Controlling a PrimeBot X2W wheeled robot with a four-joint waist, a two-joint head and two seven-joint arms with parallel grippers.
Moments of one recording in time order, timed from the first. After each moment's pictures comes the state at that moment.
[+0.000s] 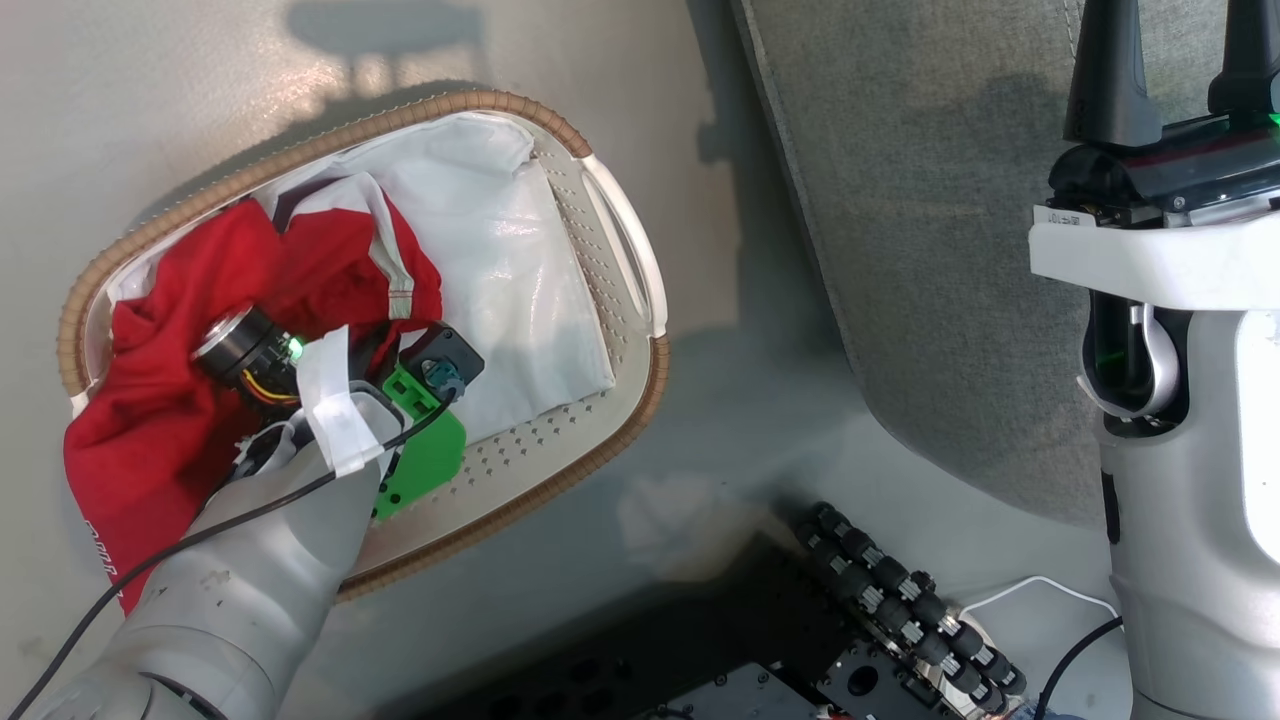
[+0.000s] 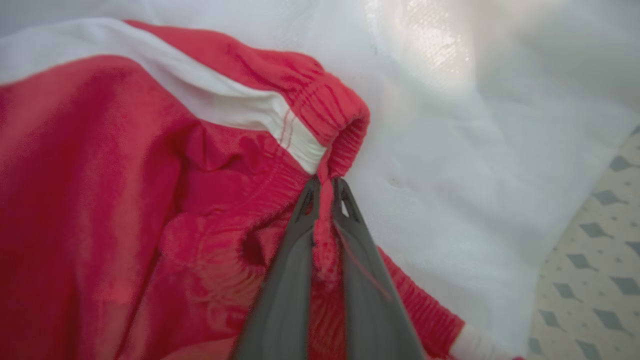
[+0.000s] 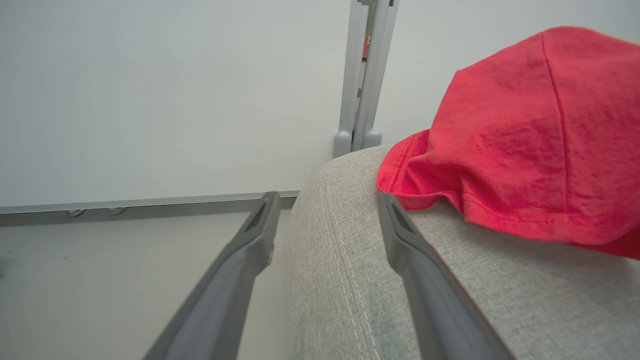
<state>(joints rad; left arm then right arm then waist) -0.93 0.14 -1.00 1.28 -0.09 0.05 -0.08 -0.63 -0.05 0.01 -0.12 0.25 0.13 -0.26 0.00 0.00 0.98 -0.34</state>
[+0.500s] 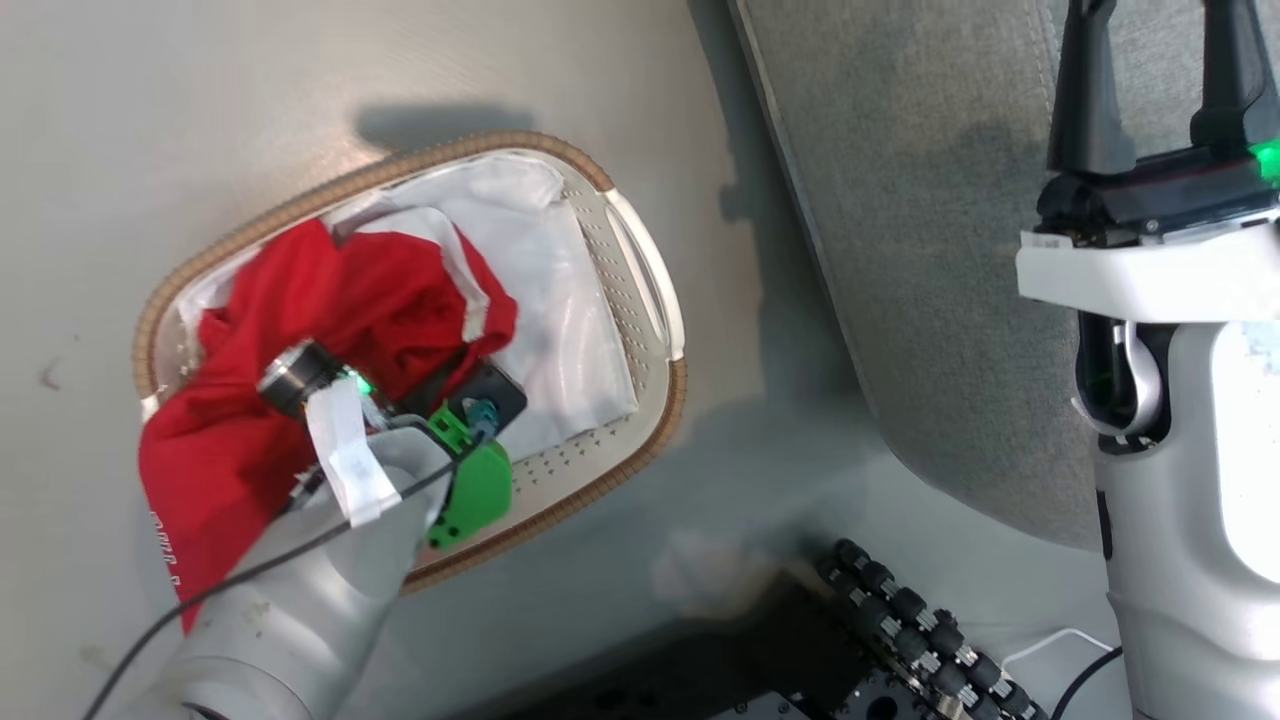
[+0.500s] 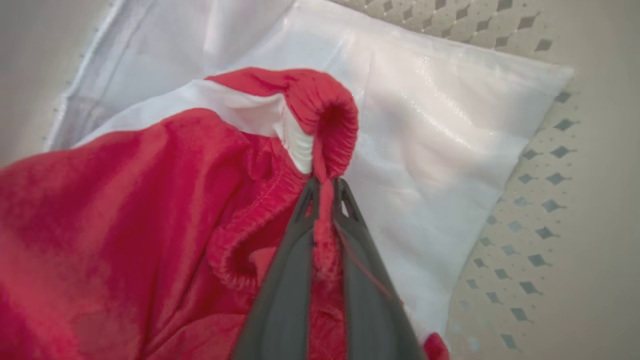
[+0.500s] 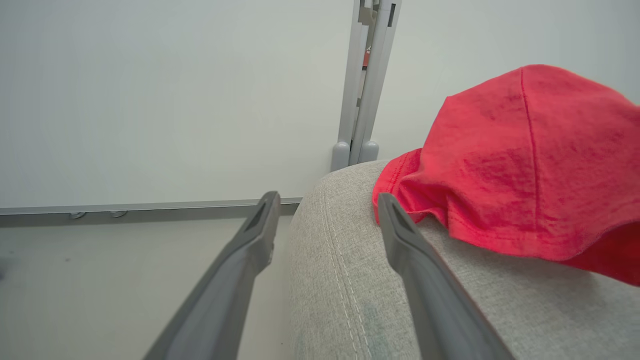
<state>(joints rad) -0.87 0.10 -0.98 1.24 -0.16 0.01 -0.22 -0.60 -0.05 0.00 -0.08 0.20 0.13 -0.26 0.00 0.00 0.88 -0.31</state>
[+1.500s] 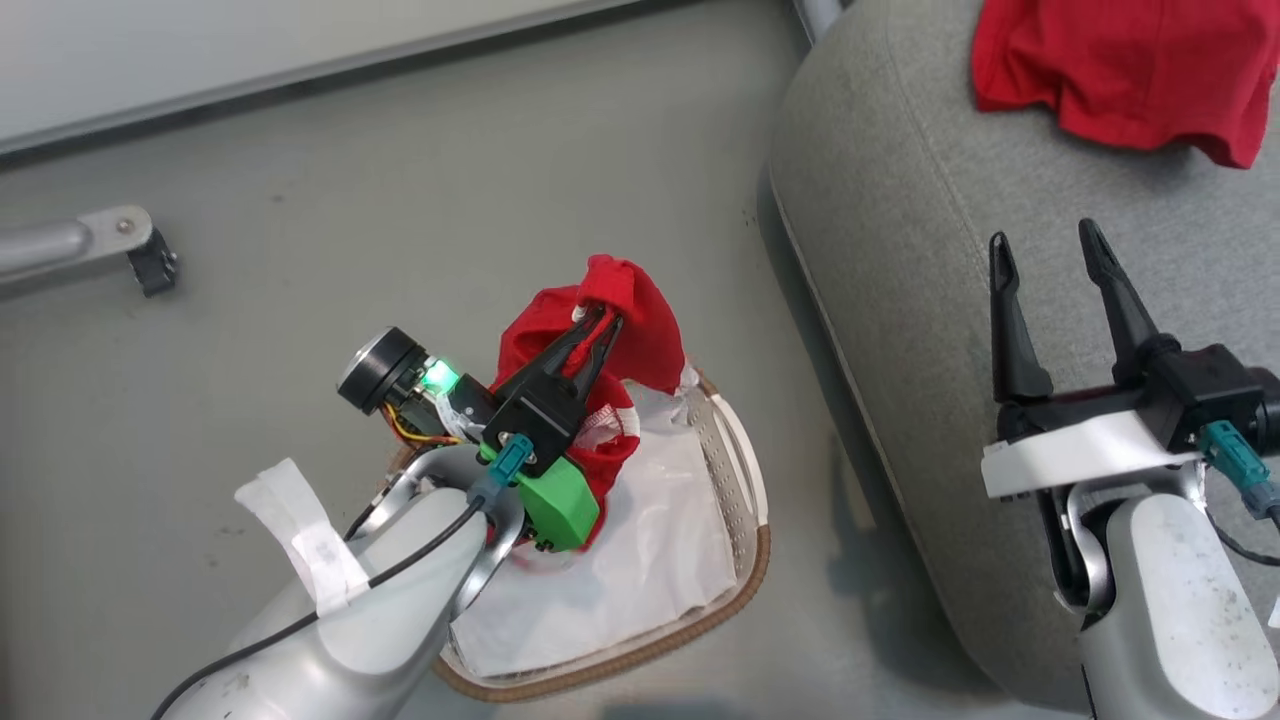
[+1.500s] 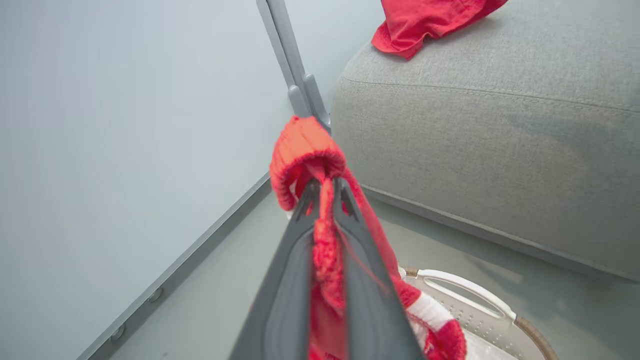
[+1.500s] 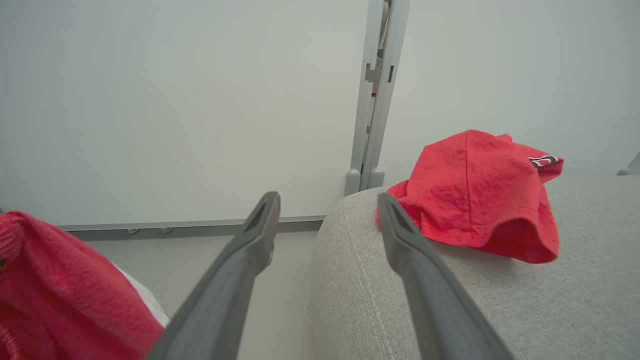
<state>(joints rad) -0.67 0.23 -0.88 0.52 -0.24 0.01 -0.26 -0.32 -0.05 -0.03 0.09 0.08 0.13 -0.26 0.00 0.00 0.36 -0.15</state>
